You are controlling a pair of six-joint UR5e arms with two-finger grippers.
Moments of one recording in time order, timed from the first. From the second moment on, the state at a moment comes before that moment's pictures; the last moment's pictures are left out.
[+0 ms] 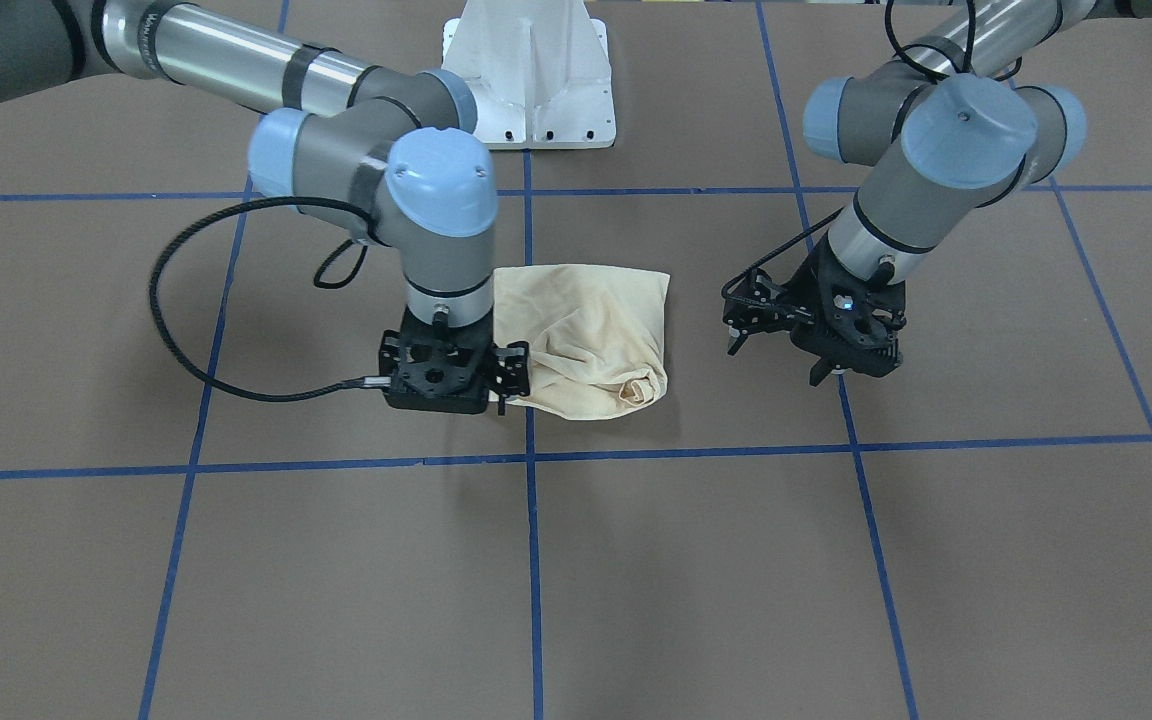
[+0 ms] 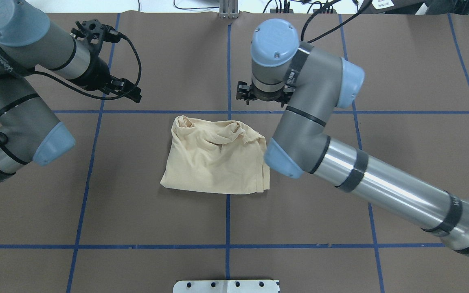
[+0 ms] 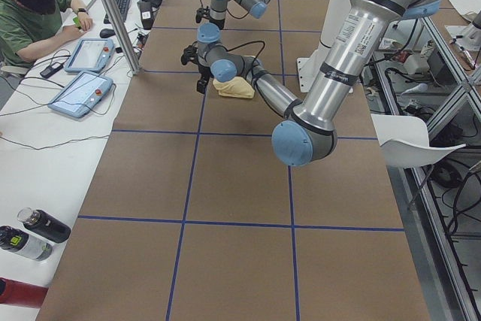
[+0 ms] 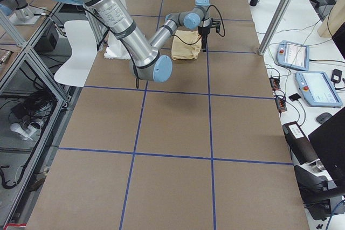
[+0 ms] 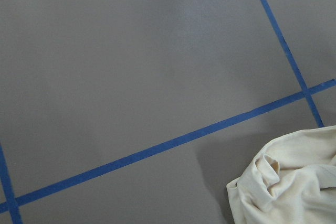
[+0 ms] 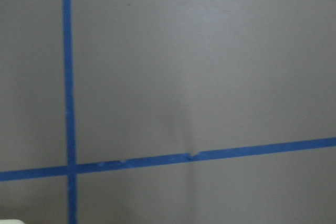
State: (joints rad) left arm -0.89 -2.03 -1.70 -1.86 -2.13 -0.67; right arm 0.69 -0.81 1.56 -1.64 1.84 1.15
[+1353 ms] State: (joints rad) left arm -1.10 -1.84 -1.71 -1.87 -2.14 -0.26; right arm 1.38 -1.66 1.90 -1.72 2.26 0.08
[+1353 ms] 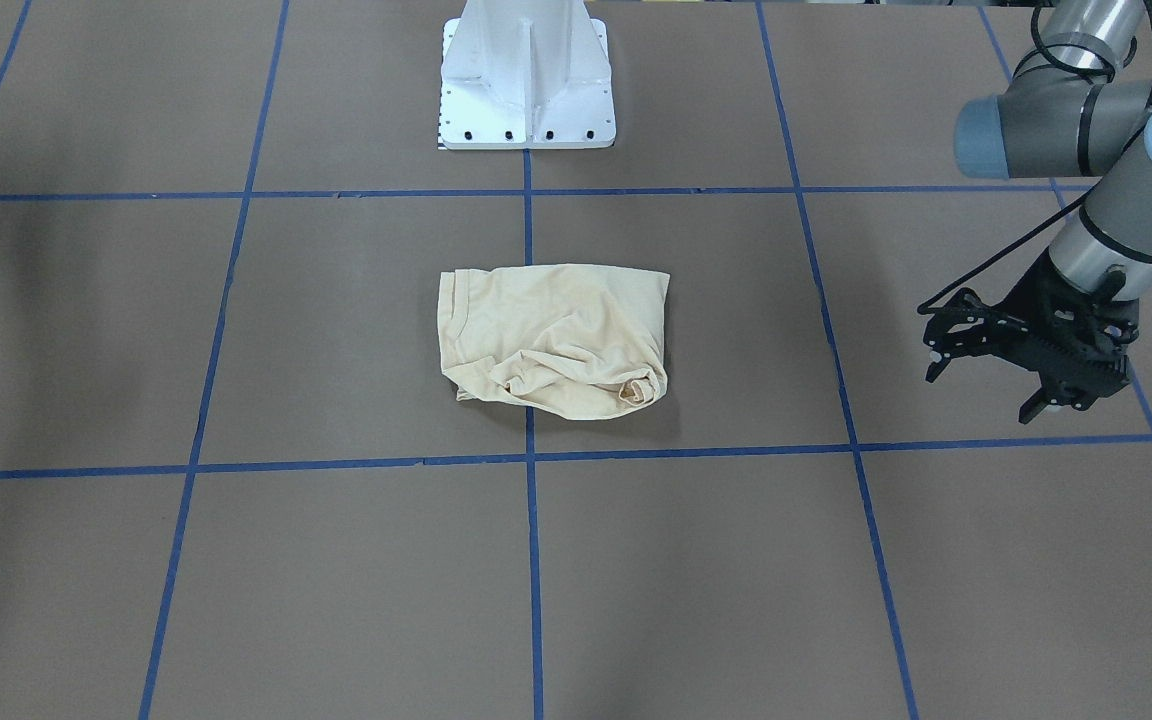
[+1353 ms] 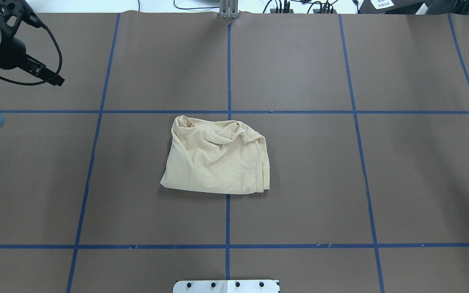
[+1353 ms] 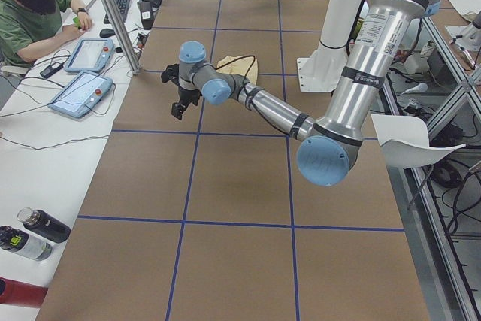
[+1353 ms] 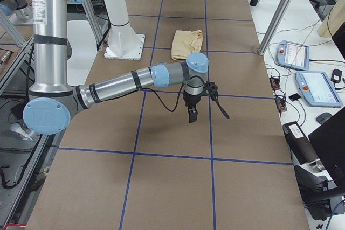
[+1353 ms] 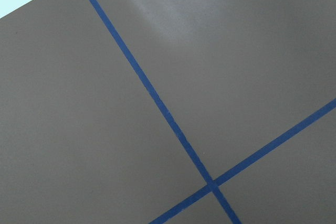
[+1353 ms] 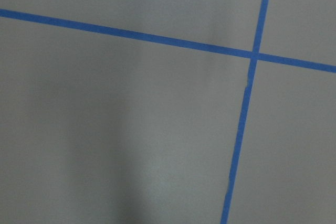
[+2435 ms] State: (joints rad) left arm -1.50 -1.54 -1.71 -1.87 -2.22 0.17; right arm 1.53 -1.78 1.87 -1.71 2.30 -0.14
